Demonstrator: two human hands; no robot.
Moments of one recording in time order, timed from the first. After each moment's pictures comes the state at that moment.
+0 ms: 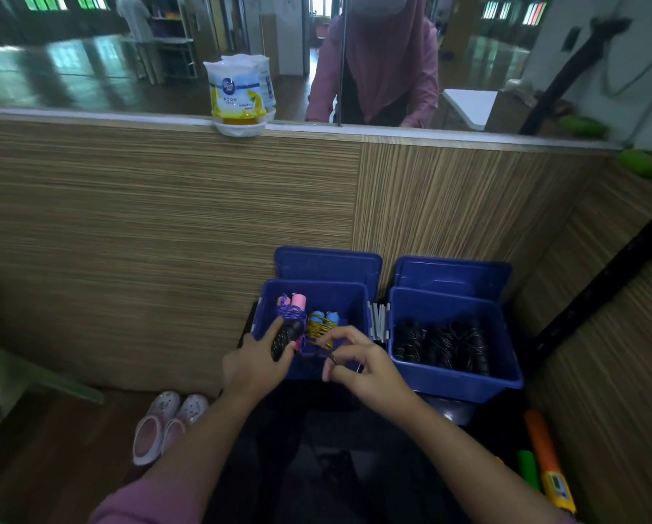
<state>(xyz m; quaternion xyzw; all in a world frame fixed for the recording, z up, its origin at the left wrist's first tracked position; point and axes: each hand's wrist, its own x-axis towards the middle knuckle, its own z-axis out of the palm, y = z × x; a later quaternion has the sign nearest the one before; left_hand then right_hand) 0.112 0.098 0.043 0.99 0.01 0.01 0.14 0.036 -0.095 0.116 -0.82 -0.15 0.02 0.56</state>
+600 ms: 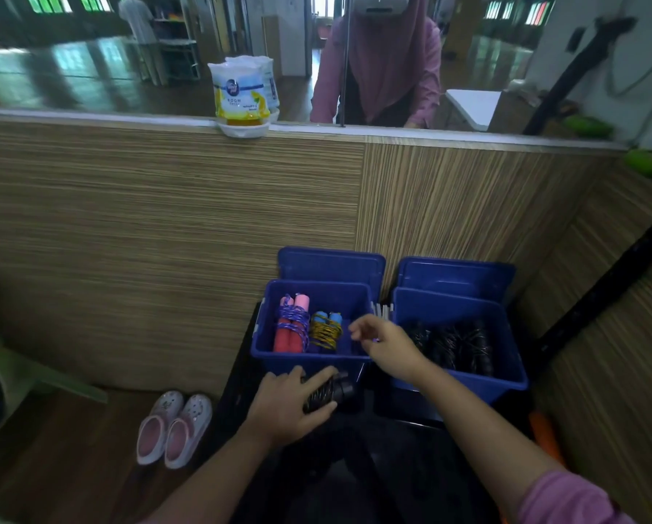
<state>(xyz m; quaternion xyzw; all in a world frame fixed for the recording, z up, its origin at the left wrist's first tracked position) 0.063 0.086 0.016 0.94 -0.30 0.10 0.11 0.081 -0.127 0.106 -0.87 -0.03 0.08 0.49</state>
